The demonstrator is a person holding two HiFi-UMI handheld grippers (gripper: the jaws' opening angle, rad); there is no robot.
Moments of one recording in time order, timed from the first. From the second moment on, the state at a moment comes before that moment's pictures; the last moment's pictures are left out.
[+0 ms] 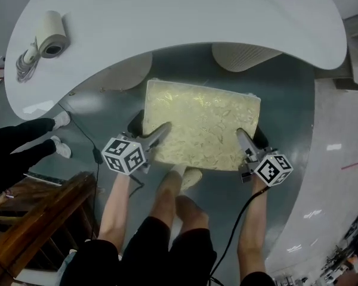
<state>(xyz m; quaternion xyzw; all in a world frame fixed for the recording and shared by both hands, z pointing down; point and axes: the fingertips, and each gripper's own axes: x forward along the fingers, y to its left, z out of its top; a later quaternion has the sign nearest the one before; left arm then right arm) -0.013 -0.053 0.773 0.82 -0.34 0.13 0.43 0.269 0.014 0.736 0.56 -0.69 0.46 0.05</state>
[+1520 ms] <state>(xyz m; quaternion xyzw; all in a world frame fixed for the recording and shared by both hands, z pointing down) -0.016 -0.045 0.810 0.80 -0.36 0.11 0.47 0.267 0.001 0.748 0.57 -0.67 0.45 0.13</state>
